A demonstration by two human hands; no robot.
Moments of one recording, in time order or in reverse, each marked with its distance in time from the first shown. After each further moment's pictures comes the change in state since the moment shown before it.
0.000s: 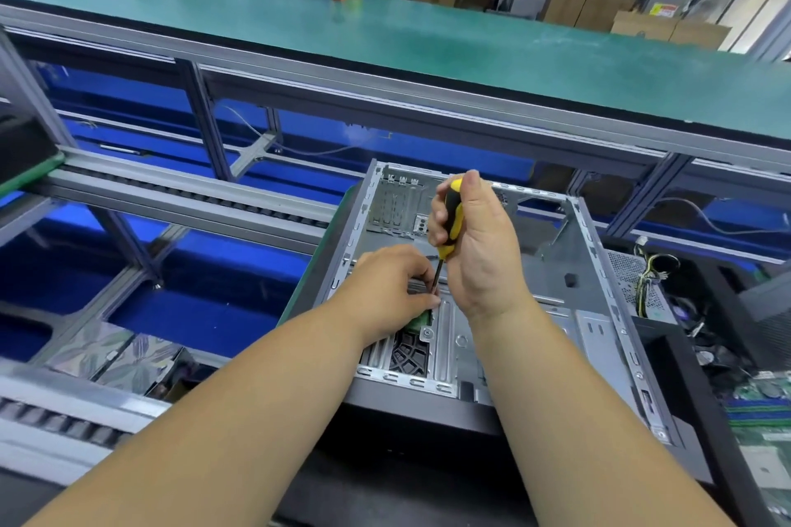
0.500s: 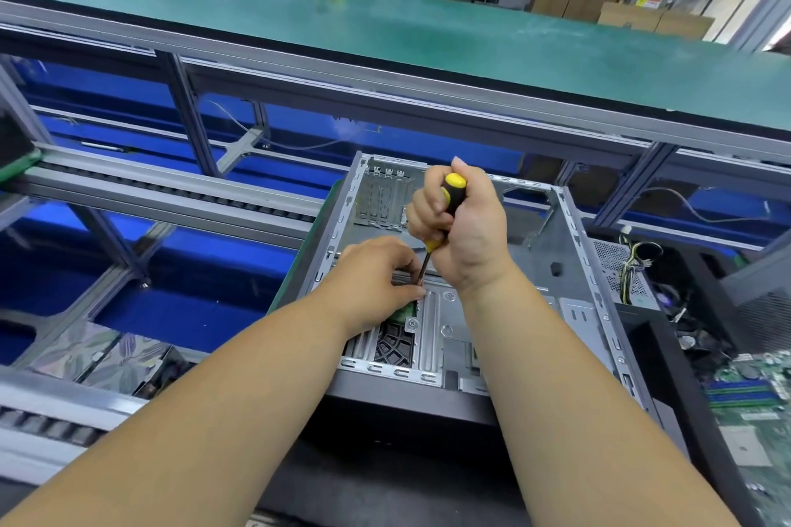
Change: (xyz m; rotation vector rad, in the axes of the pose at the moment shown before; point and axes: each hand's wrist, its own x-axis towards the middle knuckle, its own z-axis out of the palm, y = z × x) left_hand 0.000 -0.001 0.001 0.006 -0.004 -0.001; right_hand 0.011 -0.010 -0.003 0.064 -0.194 0.104
